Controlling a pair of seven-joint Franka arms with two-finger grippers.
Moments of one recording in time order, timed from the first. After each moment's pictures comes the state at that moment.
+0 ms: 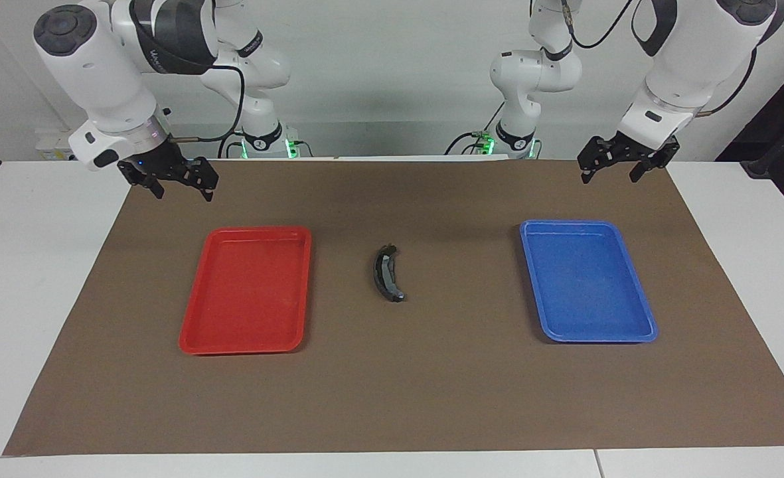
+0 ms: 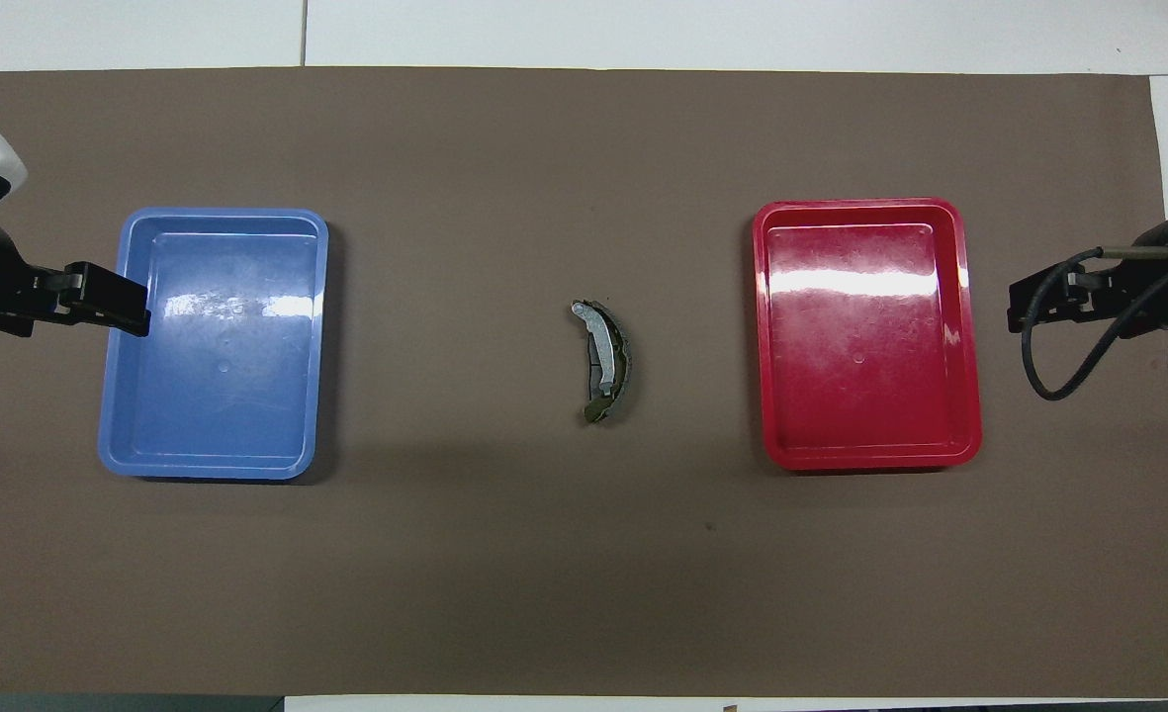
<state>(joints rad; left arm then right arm) -0.13 -0.01 0.00 -1.58 0.01 1.48 -0.06 0.05 -0.01 -0.05 -1.69 -0.02 1.57 0.09</state>
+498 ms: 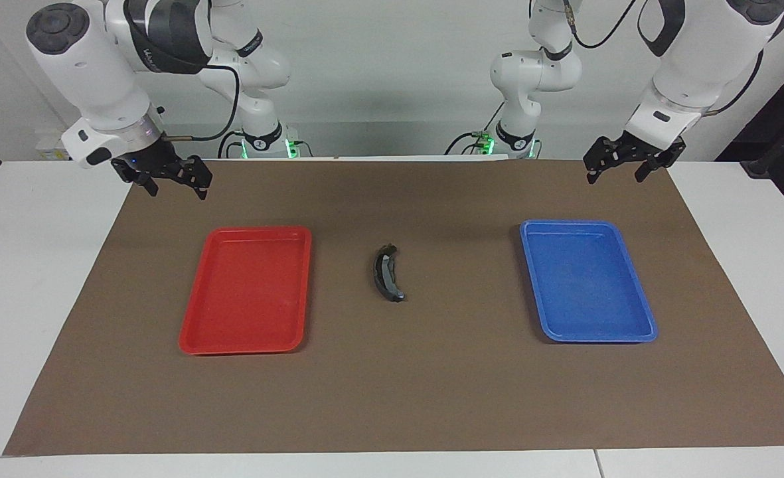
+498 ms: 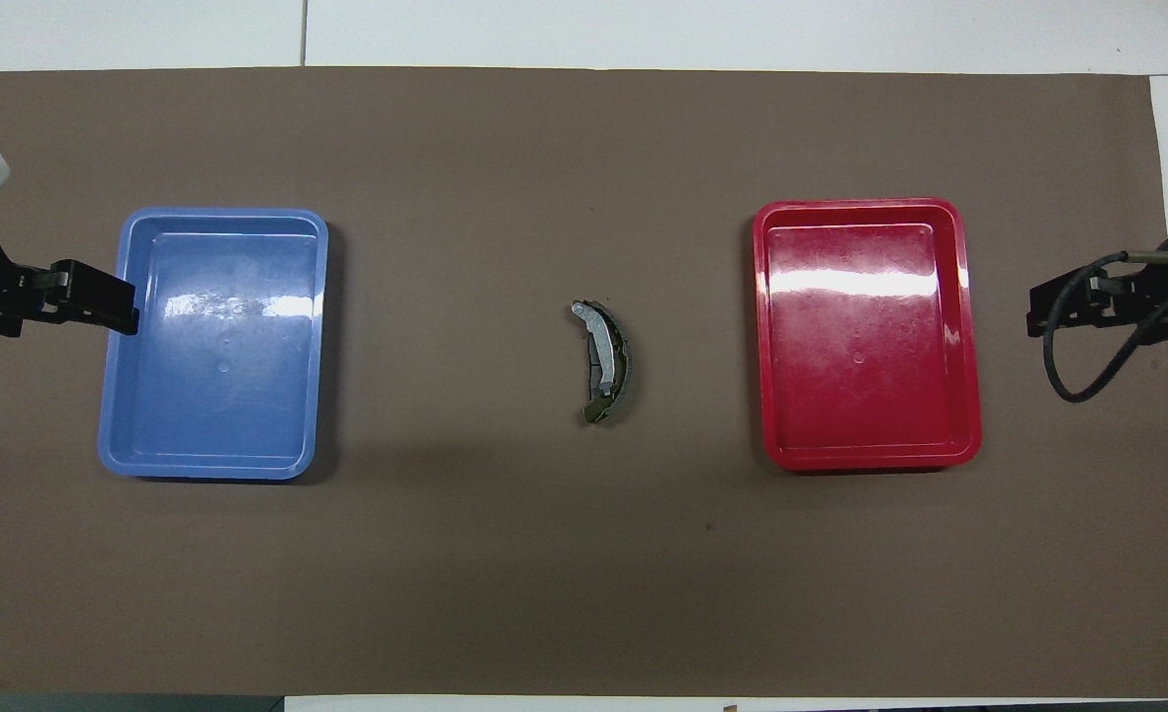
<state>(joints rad) -0.11 -0.01 -0.01 -1.58 0.01 1.48 -0.06 0.02 -0.03 -0.05 -1.70 -0.02 1.57 0.09</state>
